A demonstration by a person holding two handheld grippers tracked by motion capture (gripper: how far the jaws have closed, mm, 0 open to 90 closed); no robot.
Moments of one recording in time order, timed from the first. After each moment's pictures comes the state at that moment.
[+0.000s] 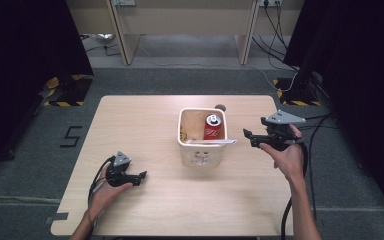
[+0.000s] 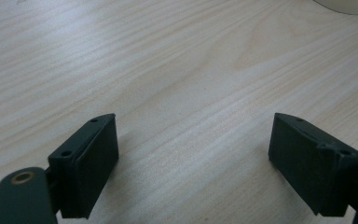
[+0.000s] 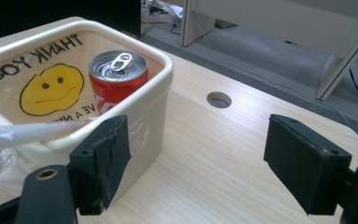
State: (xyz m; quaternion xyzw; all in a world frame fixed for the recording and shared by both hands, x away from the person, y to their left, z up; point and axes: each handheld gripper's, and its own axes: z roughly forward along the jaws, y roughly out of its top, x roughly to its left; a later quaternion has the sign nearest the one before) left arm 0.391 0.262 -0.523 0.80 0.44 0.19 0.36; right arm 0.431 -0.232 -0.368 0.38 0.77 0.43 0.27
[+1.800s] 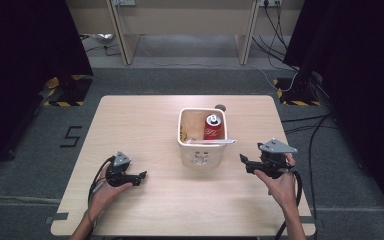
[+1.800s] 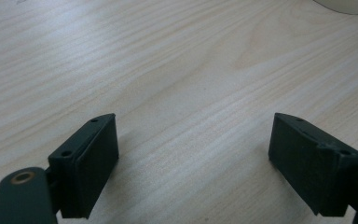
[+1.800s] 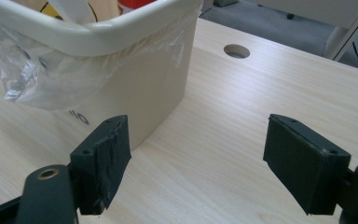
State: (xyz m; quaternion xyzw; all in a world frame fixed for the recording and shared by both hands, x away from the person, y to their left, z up) left arm 0.391 0.262 -0.523 0.80 0.44 0.19 0.36; right arm 0.382 -0.223 -0.425 0.41 0.77 0.41 0.26
